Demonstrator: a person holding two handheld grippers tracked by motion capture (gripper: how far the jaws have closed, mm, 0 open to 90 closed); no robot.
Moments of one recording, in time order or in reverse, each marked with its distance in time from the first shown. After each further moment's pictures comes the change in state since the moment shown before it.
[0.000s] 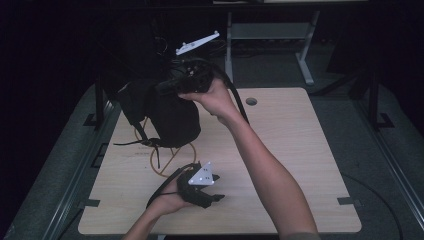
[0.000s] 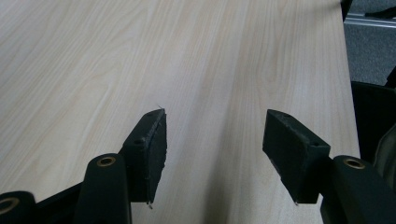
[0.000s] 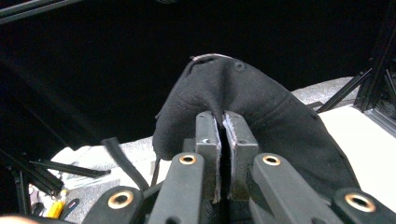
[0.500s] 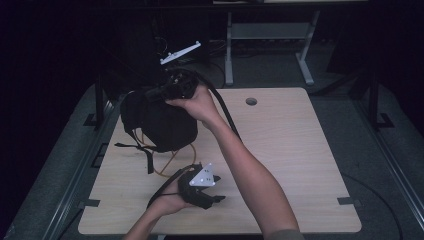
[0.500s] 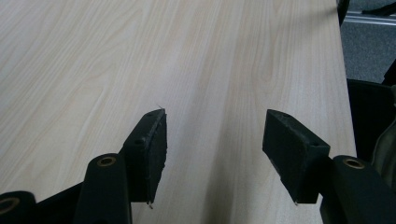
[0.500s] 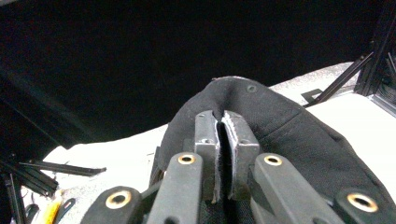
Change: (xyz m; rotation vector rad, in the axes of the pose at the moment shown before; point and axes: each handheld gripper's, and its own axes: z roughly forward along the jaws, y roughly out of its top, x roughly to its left) left arm -0.002 0.001 0.002 -0.008 -0.005 0.007; right arm -0.010 -0.007 0.044 0.039 -0.025 0.030
